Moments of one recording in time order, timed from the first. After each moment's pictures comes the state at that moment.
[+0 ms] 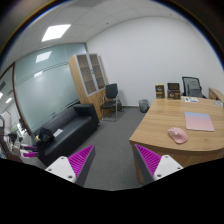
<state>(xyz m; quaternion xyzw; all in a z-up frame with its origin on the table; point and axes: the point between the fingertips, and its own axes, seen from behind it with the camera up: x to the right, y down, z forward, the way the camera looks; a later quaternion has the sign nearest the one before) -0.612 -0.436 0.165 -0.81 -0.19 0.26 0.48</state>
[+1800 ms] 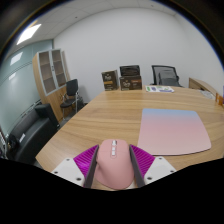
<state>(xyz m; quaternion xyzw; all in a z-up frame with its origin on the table) -0.429 -0.095 0.000 -0.86 -0.09 0.15 0.48</state>
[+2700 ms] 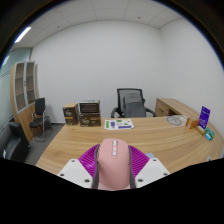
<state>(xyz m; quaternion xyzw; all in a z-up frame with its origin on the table) -0.287 0.000 0.157 -0.83 0.02 0.00 0.56</state>
